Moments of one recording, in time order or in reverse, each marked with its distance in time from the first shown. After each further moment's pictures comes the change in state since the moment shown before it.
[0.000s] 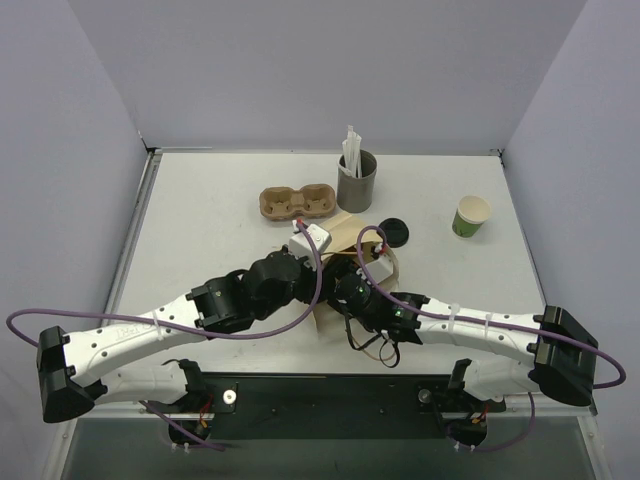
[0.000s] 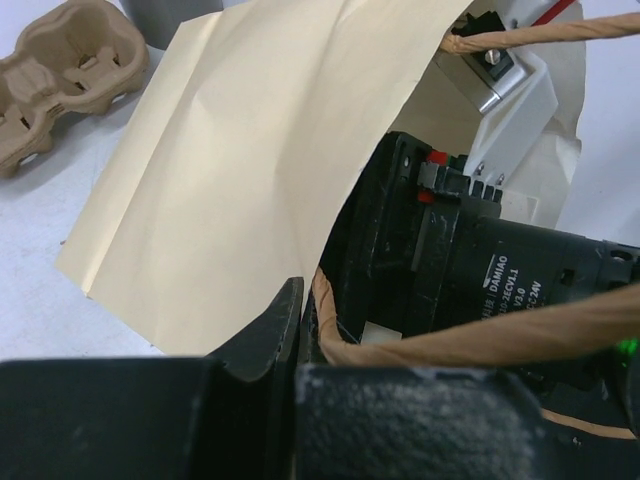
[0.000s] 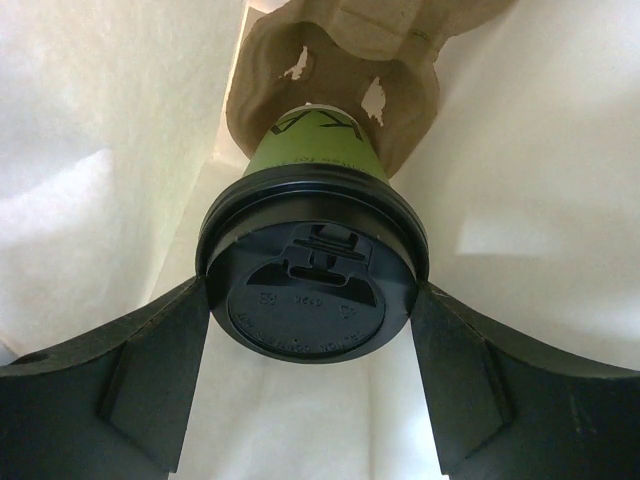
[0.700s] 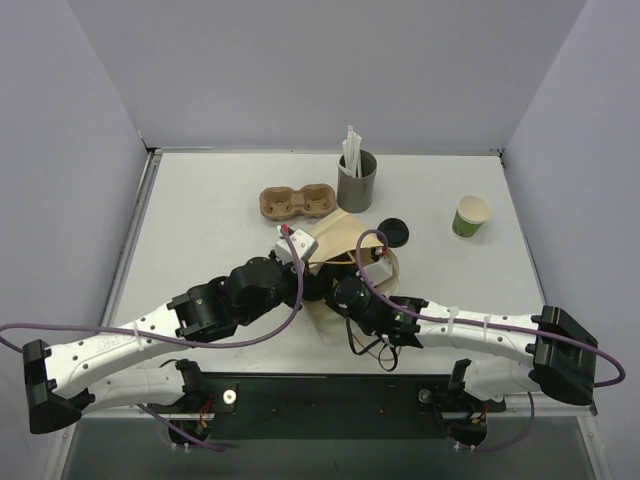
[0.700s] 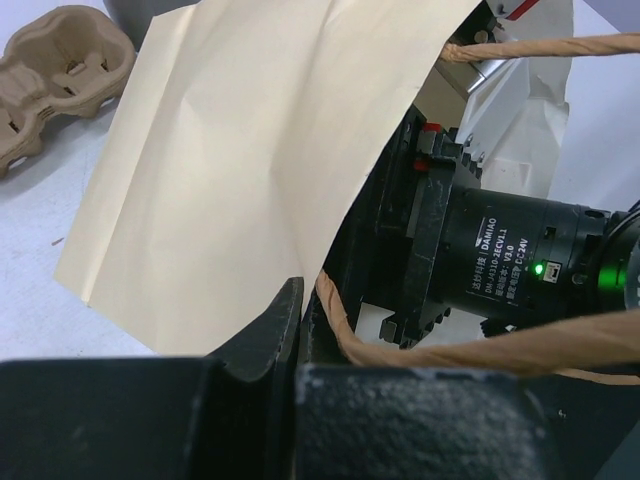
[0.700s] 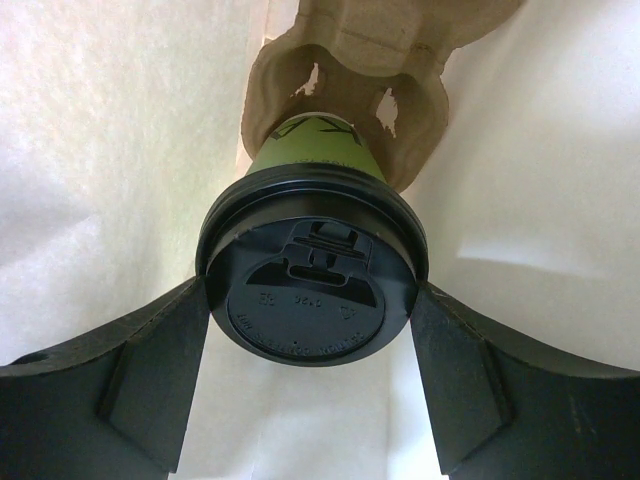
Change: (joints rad) left arm 0.007 -0.112 -0.074 0.015 0.060 0.014; right arm 0.011 -0.001 -0.034 0.079 0.044 0.011
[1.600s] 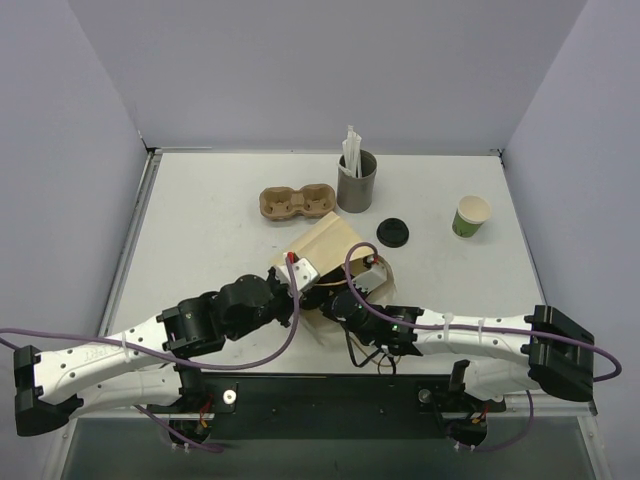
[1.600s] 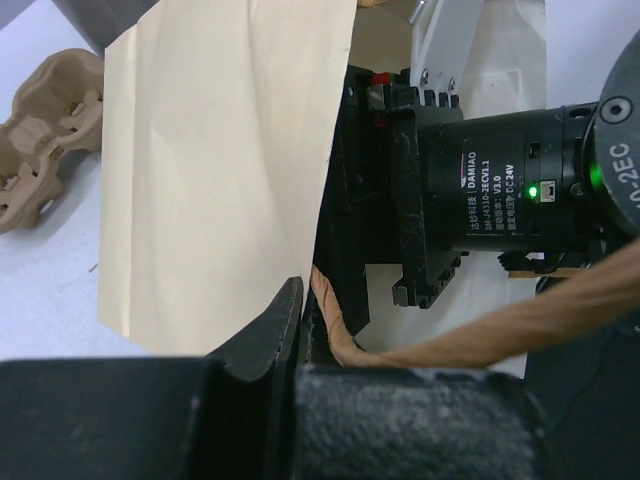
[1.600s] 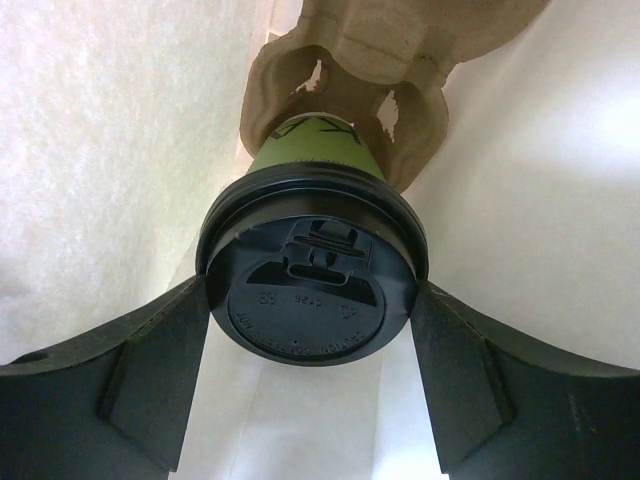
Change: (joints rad) left arm -0.059 -0.118 -0.104 -0.008 0.045 0.211; right arm 0.070 0.008 -0.052 0.100 0.044 -0.113
